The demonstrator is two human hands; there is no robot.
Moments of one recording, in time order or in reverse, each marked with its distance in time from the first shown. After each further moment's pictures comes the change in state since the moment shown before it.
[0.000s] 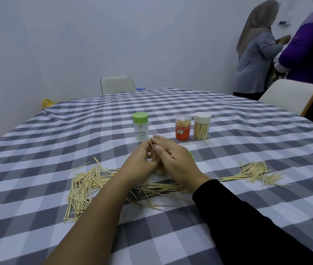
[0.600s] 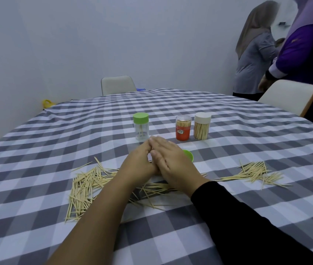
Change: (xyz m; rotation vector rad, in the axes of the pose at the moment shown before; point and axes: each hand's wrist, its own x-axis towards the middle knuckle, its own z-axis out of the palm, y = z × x) left_hand -0.002 0.003 0.000 0.230 0.086 0.048; right_hand -0.007 -0.004 0.003 -0.305 -0.040 -0.169
